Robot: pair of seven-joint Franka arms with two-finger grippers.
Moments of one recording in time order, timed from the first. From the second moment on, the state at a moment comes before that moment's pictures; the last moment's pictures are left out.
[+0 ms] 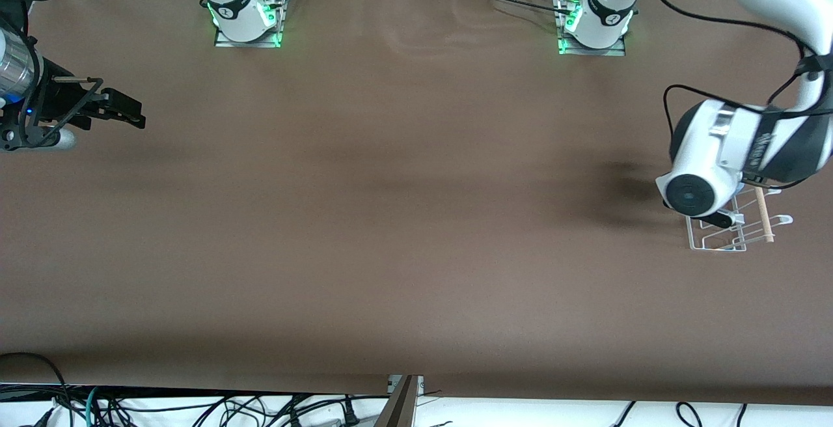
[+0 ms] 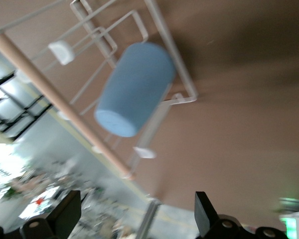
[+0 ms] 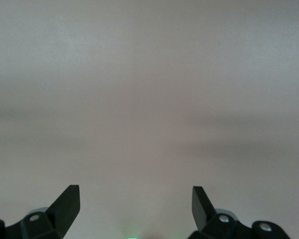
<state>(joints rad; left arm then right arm) 0.25 0.44 -0.38 -1.66 0.65 1.40 0.06 0.02 0.08 0.03 -1.56 0.02 1.53 0.02</state>
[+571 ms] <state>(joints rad) 0.24 0.40 -0.45 -1.28 0.32 1.41 0.05 0.02 0.08 0.03 -1.56 0.02 1.54 0.02</state>
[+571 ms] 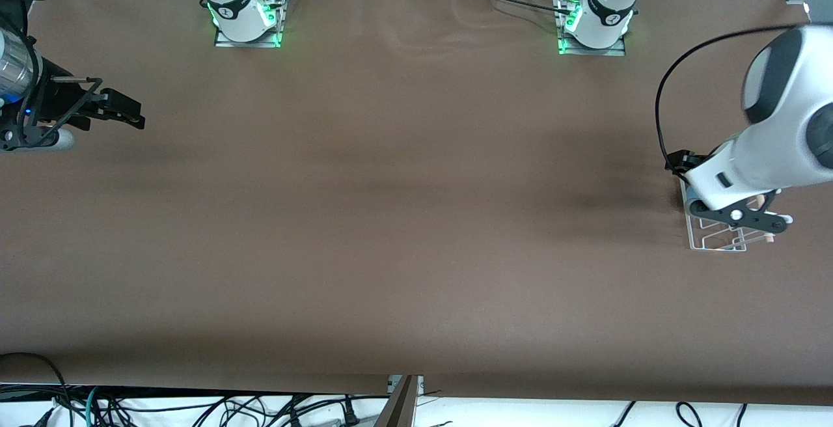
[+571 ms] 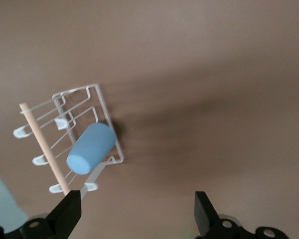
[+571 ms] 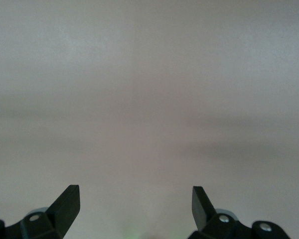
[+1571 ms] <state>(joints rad) 0.00 0.23 -0.09 -1.42 0.08 1.66 -0.01 0.02 0.08 0.03 -1.56 0.02 1.55 0.02</state>
